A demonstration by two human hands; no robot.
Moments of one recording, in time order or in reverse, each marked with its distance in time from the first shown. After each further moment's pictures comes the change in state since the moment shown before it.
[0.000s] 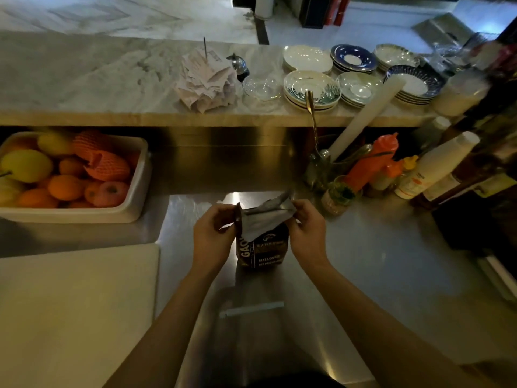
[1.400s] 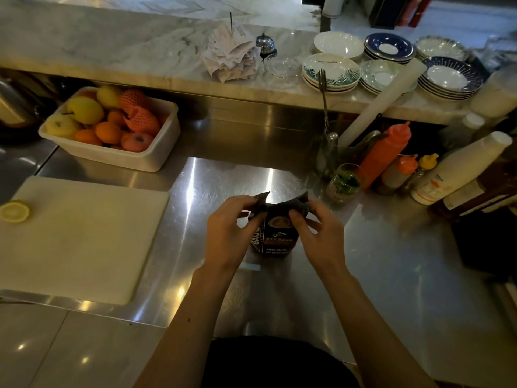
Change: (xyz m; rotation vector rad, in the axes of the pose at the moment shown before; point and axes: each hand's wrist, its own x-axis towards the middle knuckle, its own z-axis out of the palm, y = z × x) left_hand -0.112 0.051 0.081 0.413 0.225 0.229; right_hand -0.045 0.028 -0.103 -0.033 -0.225 -0.166
